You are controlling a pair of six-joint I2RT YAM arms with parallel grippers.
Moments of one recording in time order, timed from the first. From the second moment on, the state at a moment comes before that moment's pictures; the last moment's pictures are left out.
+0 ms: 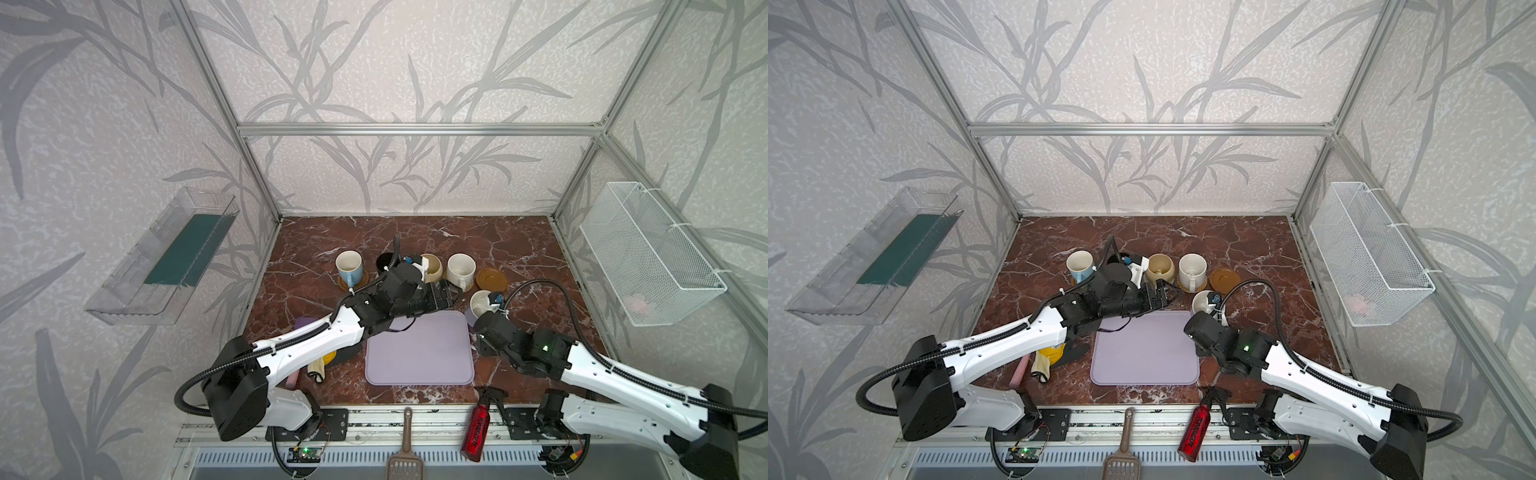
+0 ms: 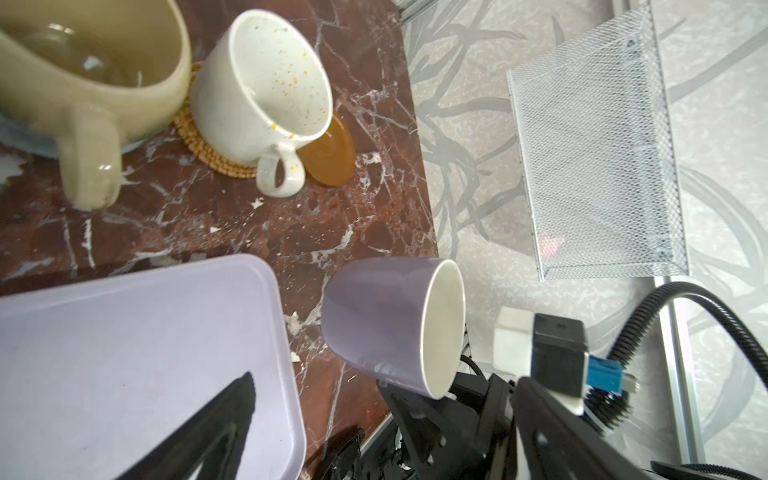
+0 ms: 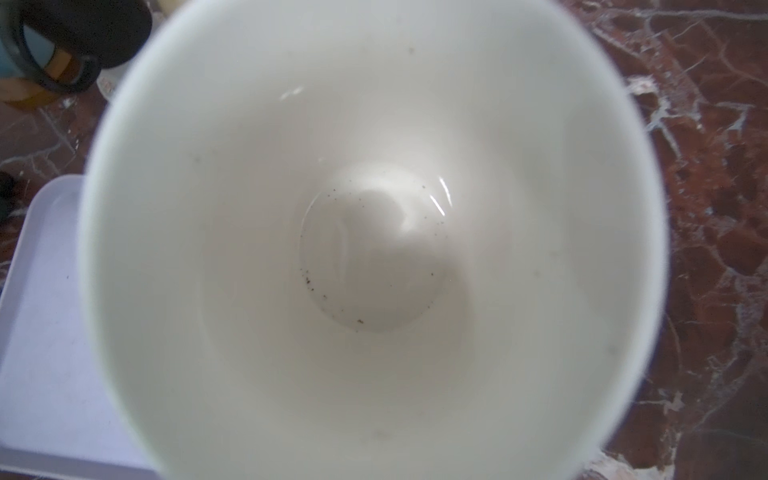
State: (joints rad) left arm -0.86 1.39 1.03 -0.10 0.19 -1.00; right arm 0.93 0.96 0.74 -0.82 0.46 0.79
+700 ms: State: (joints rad) left arm -0.86 1.58 1.29 -0.18 0.19 -0.92; right arm 0.49 1.12 0.85 -0.72 0.28 0.56
